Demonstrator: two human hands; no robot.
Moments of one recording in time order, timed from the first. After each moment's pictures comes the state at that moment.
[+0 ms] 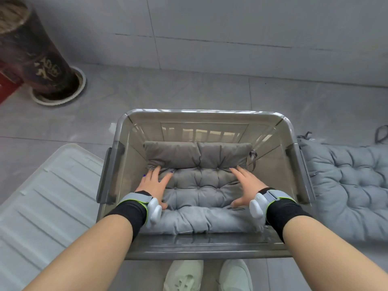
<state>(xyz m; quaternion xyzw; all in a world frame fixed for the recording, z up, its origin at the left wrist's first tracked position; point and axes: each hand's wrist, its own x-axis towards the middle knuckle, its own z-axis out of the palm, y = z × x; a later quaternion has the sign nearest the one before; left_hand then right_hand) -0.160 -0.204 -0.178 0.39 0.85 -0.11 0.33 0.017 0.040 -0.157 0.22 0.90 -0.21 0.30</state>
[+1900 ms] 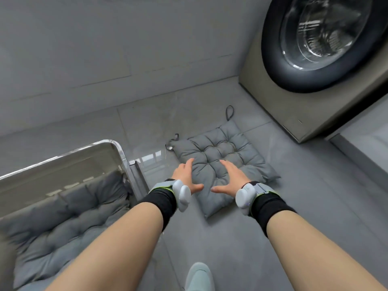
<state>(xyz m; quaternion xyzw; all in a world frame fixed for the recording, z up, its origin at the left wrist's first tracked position) 0.148 0.139 -0.063 0.52 0.76 0.12 0.37 0.315 0.206 -0.048 0.51 0.78 -0.34 0.06</state>
